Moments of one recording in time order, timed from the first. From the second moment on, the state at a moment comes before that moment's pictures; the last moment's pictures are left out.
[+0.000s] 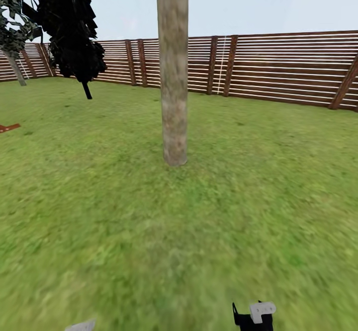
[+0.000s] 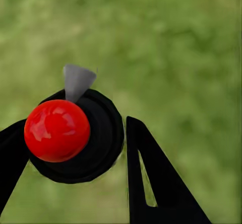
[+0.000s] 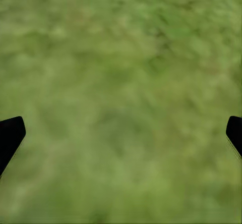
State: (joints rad) left arm -0.27 0.11 0.11 -0.22 0.10 -0.44 0.05; right arm -0.37 -0.03 0.28 -0.13 -0.14 -0.61 -0.14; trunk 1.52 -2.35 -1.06
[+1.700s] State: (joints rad) left arm -0.27 0.12 0.11 -0.23 0.10 -0.44 0.05; right arm -0.37 -0.03 0.29 -0.13 -0.14 -0.61 -0.14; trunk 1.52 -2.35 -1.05
